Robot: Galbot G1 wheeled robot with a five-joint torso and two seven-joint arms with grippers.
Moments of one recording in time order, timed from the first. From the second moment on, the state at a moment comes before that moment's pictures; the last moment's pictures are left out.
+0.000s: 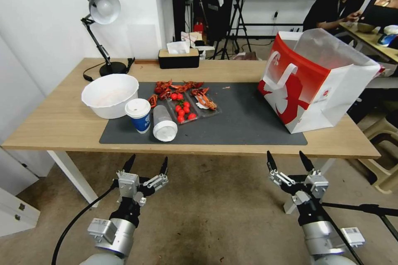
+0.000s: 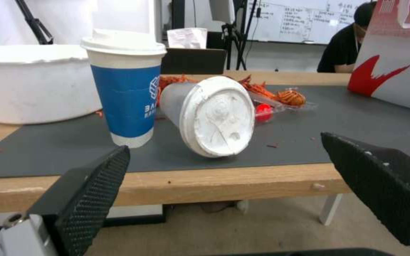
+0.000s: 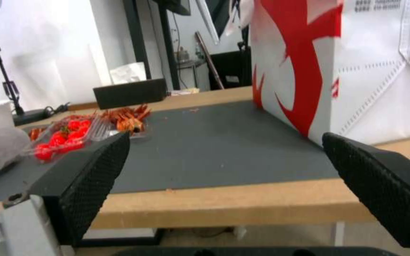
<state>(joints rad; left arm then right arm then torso) 1.80 -1.37 -0.45 -2.25 -0.22 -0.06 0.00 -1.82 1.27 0.55 2.17 0.38 0.28 0.03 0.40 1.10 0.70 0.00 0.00</state>
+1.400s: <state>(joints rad) 1.41 -1.17 -0.51 -1.97 -0.60 -0.09 -0.02 -1.78 1.23 0.53 2.15 0.39 0.22 0.05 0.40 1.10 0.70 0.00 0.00</state>
